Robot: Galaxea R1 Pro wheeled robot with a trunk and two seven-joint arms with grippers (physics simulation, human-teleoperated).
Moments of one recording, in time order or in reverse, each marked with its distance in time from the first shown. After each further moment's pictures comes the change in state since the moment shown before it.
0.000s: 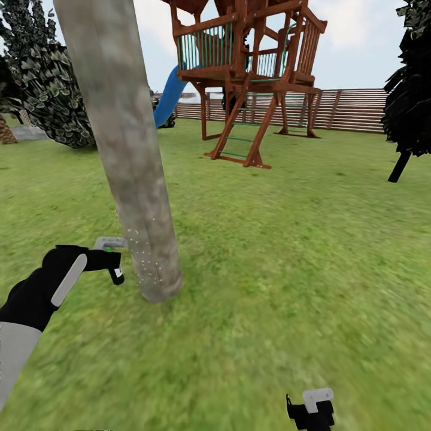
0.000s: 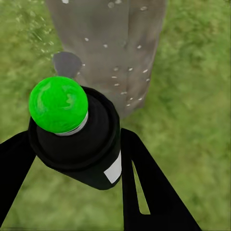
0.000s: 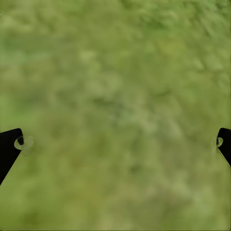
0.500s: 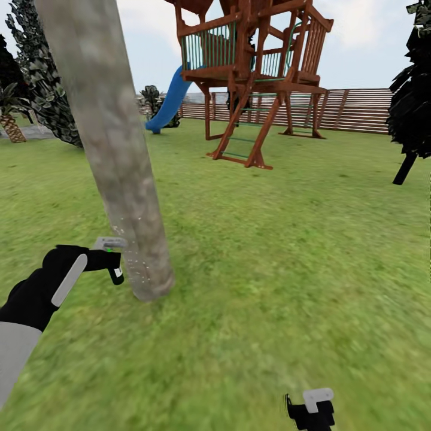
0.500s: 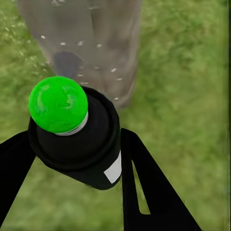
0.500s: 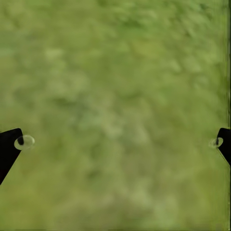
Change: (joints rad) left arm 0.000 -0.001 0.000 0.000 -0.002 -0.001 0.005; right arm 0.000 -0.002 0.000 0.000 0.002 0.000 0.000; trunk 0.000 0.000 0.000
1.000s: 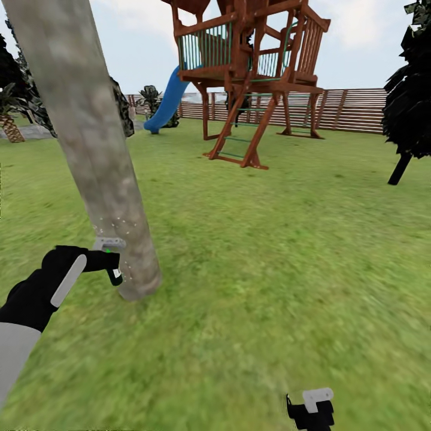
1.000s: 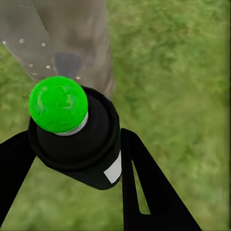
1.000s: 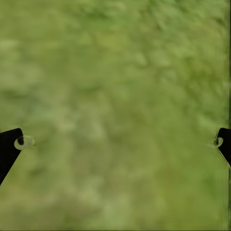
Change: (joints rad) left arm 0.003 0.003 0.003 0.004 -0.001 -0.001 0.003; right arm 0.000 0.002 0.000 0.000 -0.001 0.000 0.000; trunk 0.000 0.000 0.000
